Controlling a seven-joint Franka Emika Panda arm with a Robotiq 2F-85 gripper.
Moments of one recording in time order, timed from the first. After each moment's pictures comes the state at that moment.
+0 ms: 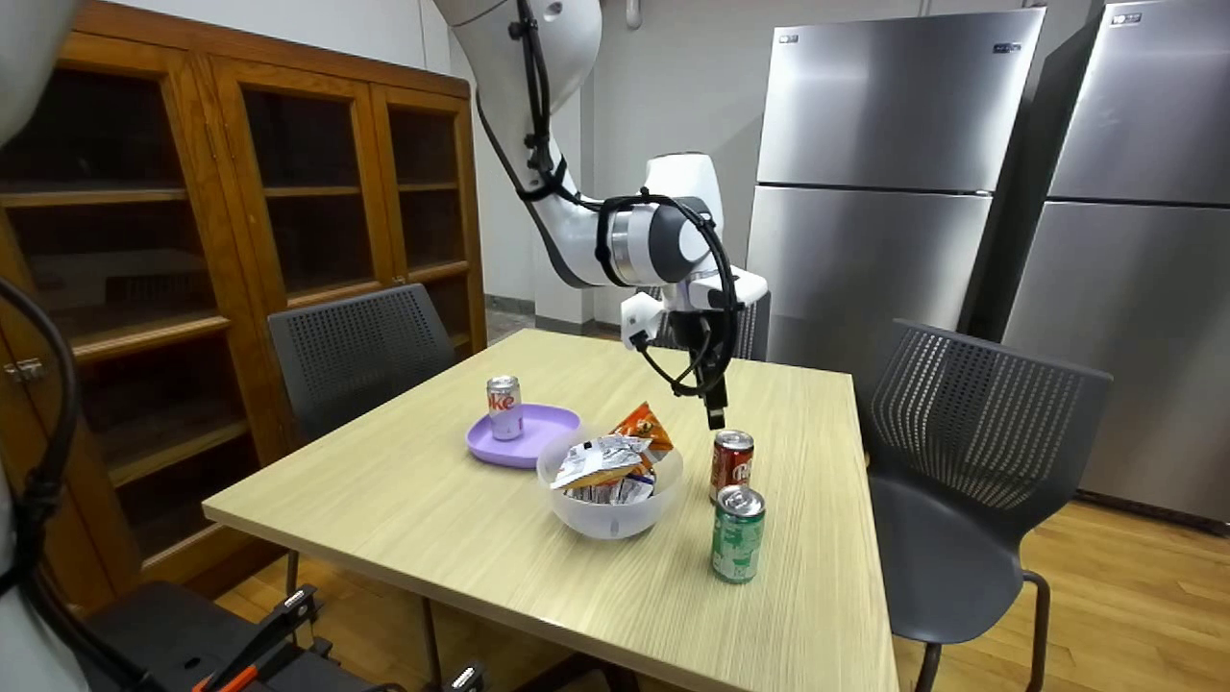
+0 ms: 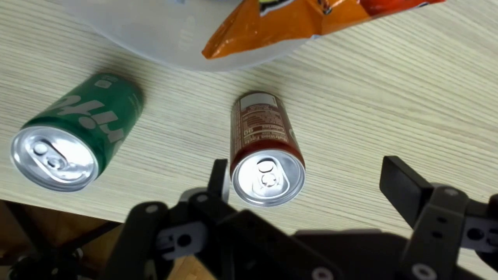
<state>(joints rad) -0.07 0.56 -0.24 -1.91 -0.06 2.63 0.89</state>
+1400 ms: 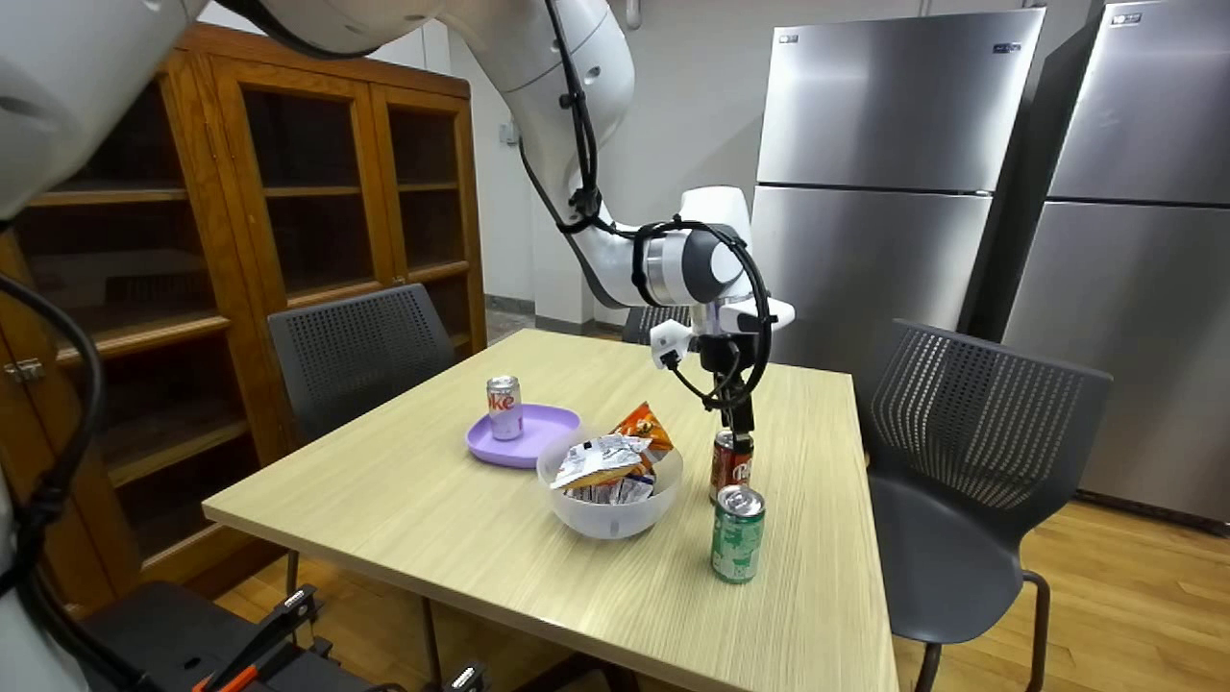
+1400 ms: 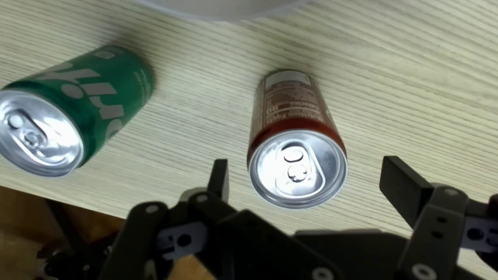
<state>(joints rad) -0.09 0.72 -0.27 -1.72 -0.04 2.49 0.87</state>
